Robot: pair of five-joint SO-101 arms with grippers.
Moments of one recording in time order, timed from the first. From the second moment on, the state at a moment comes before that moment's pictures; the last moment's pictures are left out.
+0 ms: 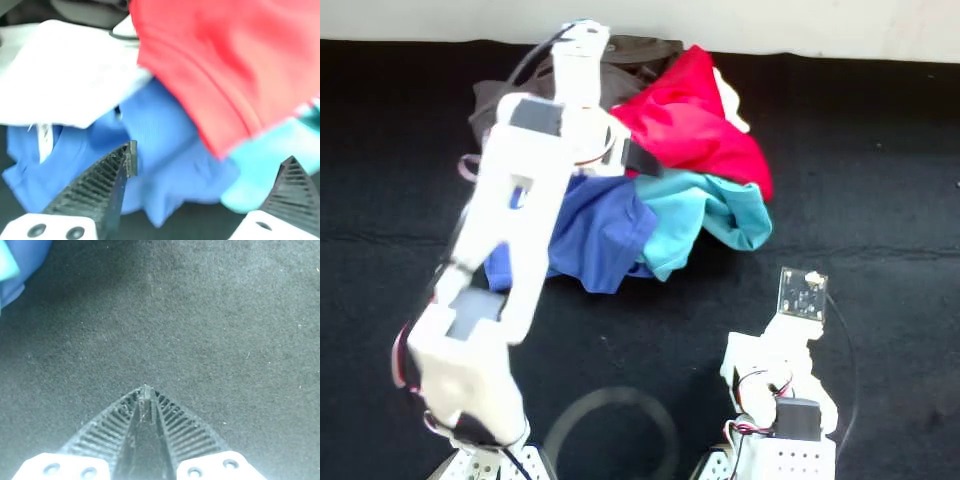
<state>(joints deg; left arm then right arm) 8.6 24.0 -29.3 75.4 5.5 -1.5 -104.4 95.9 71.2 -6.3</state>
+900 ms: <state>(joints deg) -18.3 62.9 -86.5 101.1 -3.7 -1.5 -104.4 95.9 71.2 -6.3</state>
